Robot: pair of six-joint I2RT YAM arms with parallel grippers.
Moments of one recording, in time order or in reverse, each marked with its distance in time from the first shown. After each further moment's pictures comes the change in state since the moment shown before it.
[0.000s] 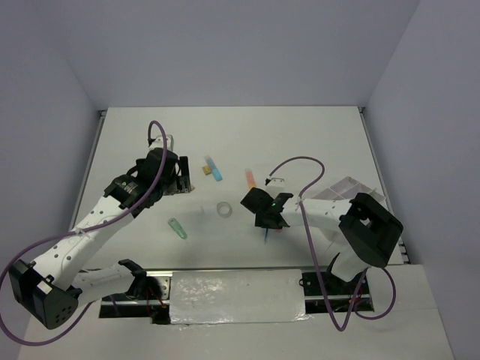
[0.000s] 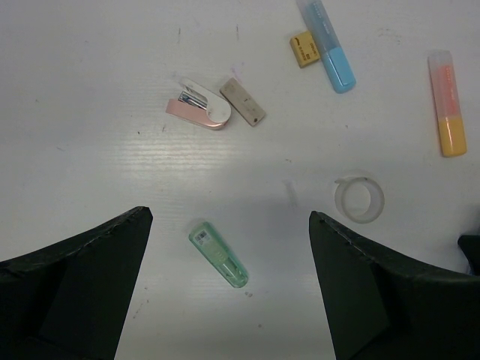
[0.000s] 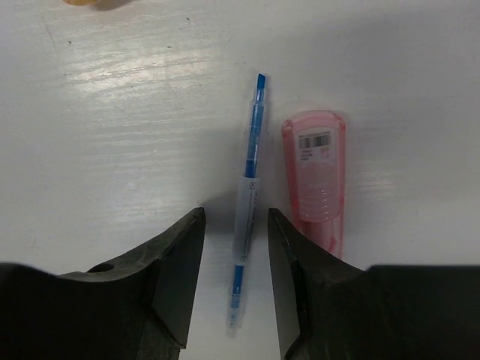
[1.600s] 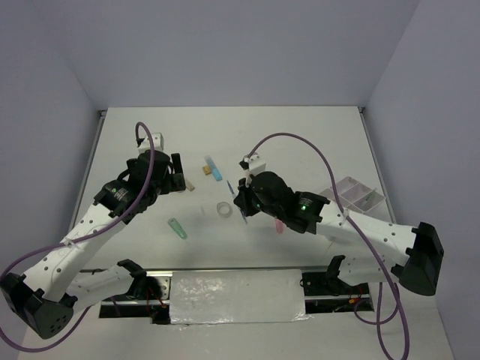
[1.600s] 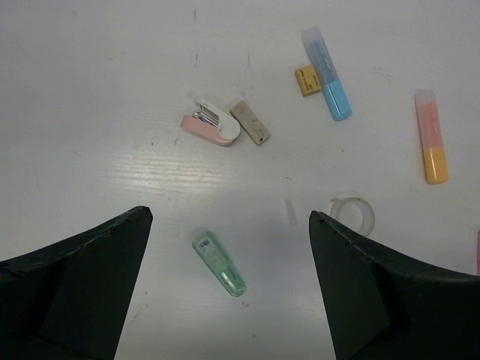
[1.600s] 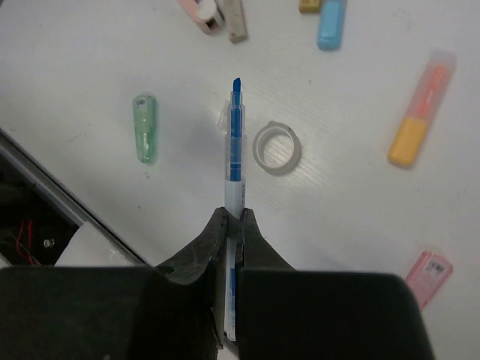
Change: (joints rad) left arm 0.000 -0.077 0.000 -0.001 -0.061 -0.035; right arm 0.105 -0.350 0.141 0.186 -0.236 -0.511
